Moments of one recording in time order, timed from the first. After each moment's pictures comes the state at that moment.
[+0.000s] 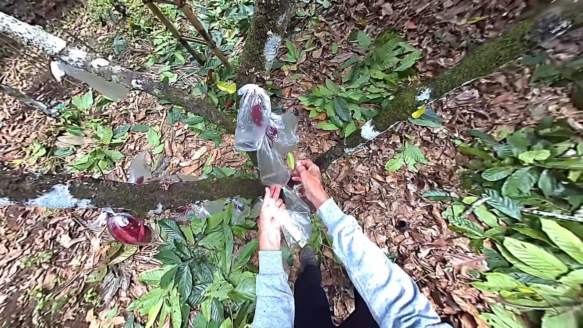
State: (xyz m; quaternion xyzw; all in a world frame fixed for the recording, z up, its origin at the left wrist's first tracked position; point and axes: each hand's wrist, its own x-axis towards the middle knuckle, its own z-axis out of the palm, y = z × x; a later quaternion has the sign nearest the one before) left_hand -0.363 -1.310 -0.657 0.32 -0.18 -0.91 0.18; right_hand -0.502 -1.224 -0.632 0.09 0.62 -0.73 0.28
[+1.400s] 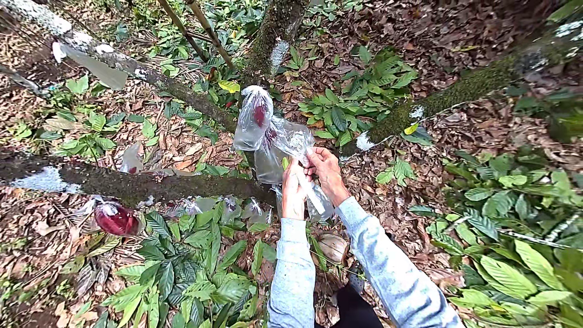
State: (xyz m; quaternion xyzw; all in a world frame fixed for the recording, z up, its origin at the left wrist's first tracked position) left_hand -0.489 -1.248 -0.606 0.29 -0.27 -0.91 0.16; right_hand -0.543 -1.171 -0.594 0.00 0.59 -0.77 0.23
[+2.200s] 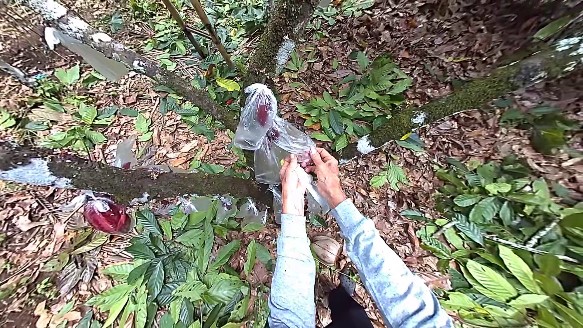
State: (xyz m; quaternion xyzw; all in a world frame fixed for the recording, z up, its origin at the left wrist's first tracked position) left_hand -0.504 -1.251 -0.610 0.33 -0.28 -0.87 0.24; right_hand -0.543 -1.179 -0.600 -0.02 0.59 -0.79 0.17
